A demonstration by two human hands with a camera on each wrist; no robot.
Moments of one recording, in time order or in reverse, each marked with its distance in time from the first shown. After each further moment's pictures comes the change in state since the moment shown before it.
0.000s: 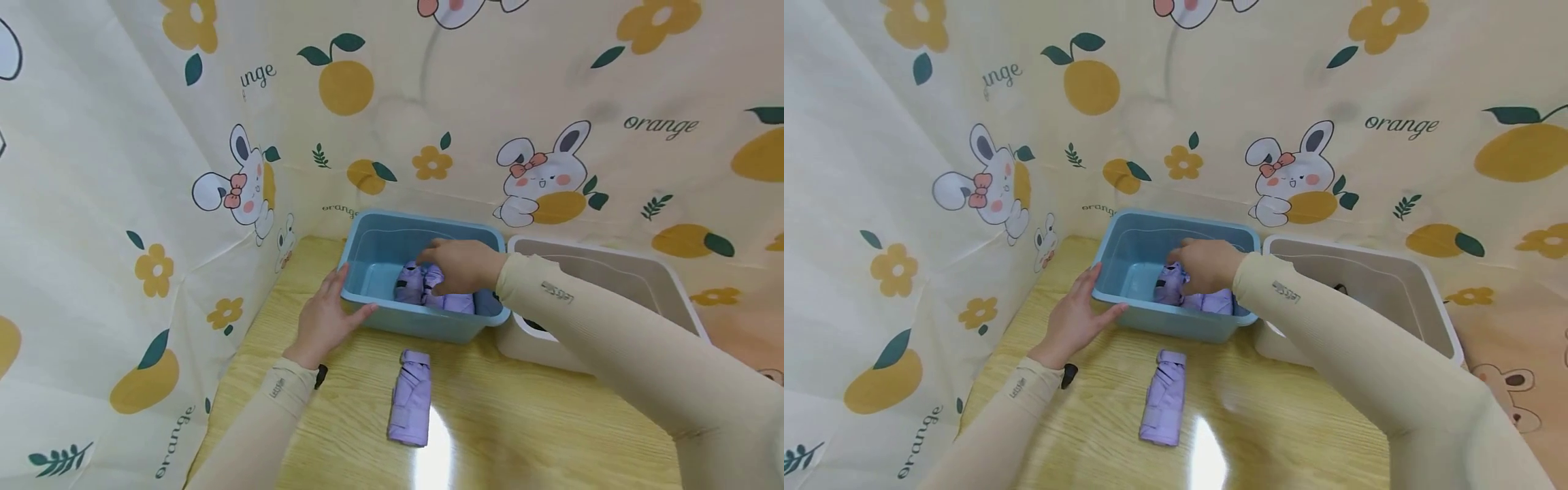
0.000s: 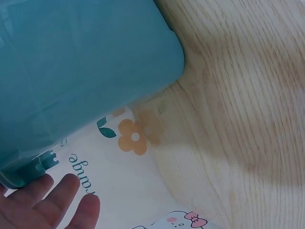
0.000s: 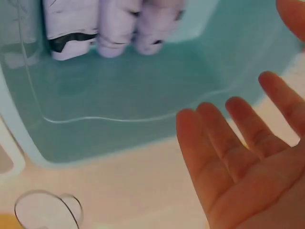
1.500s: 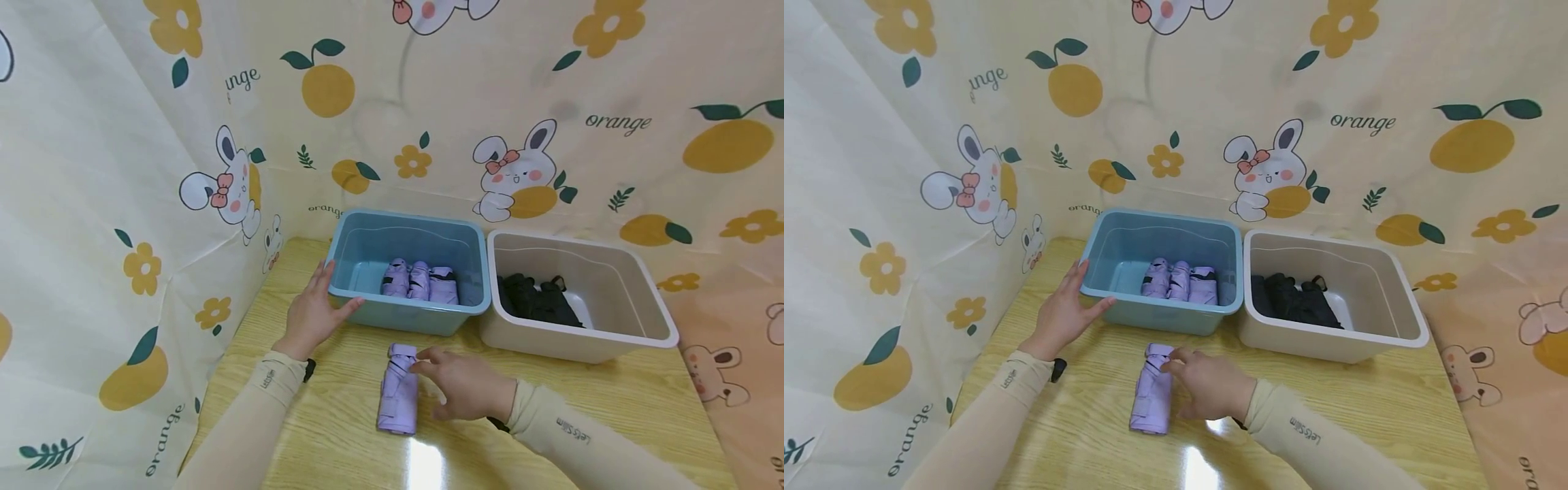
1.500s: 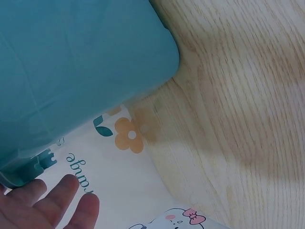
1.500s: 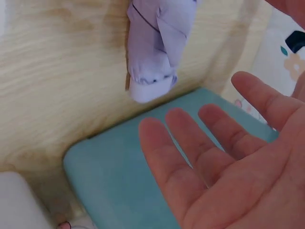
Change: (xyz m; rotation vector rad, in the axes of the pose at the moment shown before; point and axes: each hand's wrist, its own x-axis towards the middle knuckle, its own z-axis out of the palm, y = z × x) left_hand -0.001 0.005 -0.005 0.023 -0.035 -0.003; right_hand -0.105 -0.072 0.143 0.196 0.033 -0.066
